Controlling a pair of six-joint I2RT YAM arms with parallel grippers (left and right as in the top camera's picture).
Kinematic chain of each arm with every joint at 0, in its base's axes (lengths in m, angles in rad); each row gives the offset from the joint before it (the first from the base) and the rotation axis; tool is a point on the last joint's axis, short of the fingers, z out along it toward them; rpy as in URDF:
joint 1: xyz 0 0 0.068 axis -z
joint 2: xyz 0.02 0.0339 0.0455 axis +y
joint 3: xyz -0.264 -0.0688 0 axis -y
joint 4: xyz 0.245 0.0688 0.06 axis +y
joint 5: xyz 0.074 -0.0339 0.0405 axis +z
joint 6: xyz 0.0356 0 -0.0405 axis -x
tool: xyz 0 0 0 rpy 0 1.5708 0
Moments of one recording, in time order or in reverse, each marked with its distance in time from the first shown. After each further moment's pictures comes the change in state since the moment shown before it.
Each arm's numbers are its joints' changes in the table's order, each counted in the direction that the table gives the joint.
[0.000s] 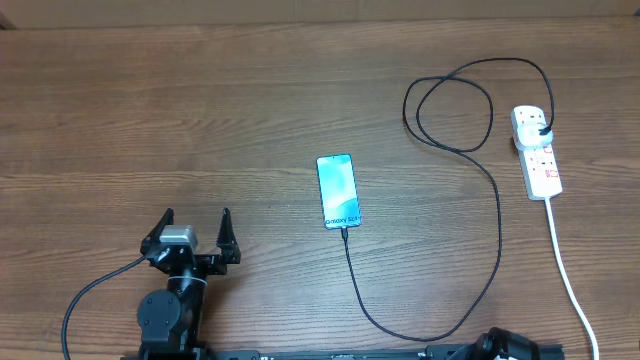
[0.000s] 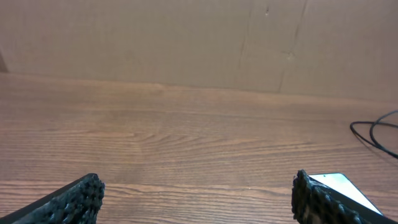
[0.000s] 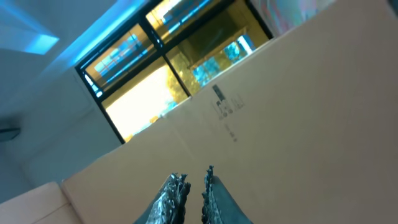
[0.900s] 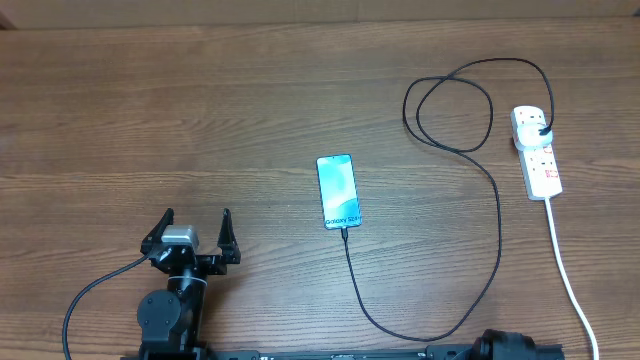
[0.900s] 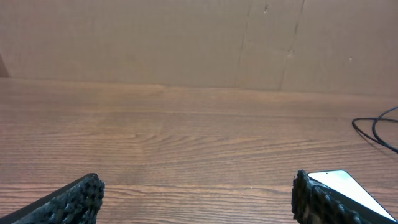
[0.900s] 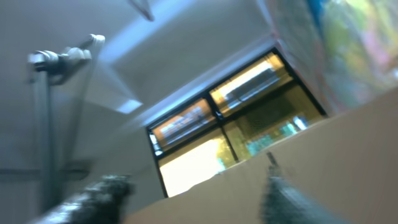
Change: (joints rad) left arm 0.000 0.000 -0.002 -0.003 -0.001 -0.019; right arm -0.184 -0.519 -0.349 -0.249 -0.205 0.000
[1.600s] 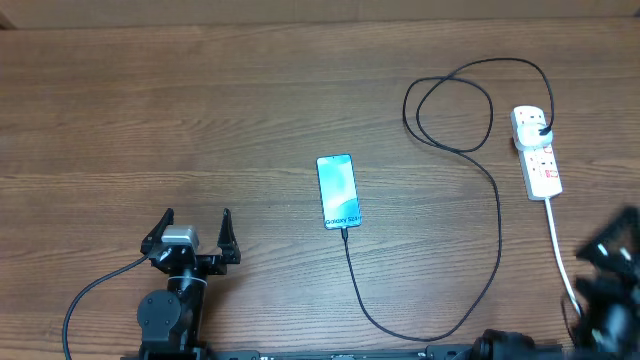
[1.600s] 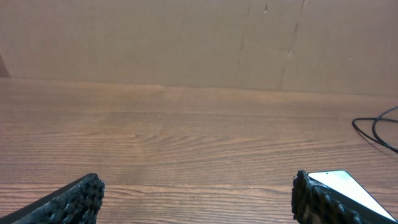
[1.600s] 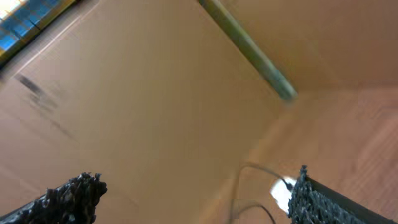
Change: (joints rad) left arm 0.000 0.000 -0.001 0.000 0.000 0.000; right arm 0.000 0.014 -0.694 0.068 -0.422 -0.002
